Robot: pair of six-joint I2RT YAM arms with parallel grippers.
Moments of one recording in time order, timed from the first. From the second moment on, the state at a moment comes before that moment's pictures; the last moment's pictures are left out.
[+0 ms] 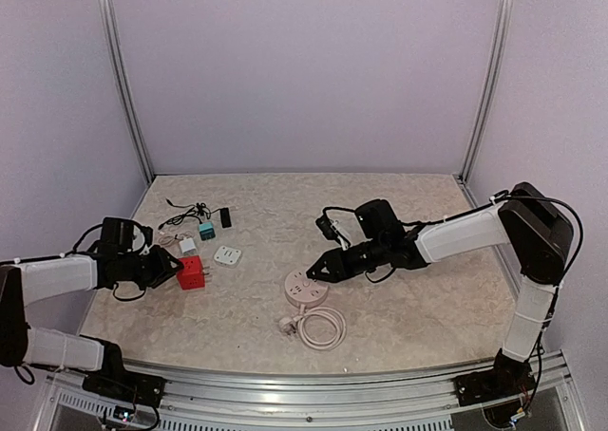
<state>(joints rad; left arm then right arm) -0.07 1.18 0.44 -0.08 0.35 -0.60 0.76 1.85 1.00 0.18 -0.57 0.40</state>
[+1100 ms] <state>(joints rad) -0.38 1.02 0.63 -0.20 0.14 -0.52 1.10 1.94 1.24 -0.27 -0.03 0.16</state>
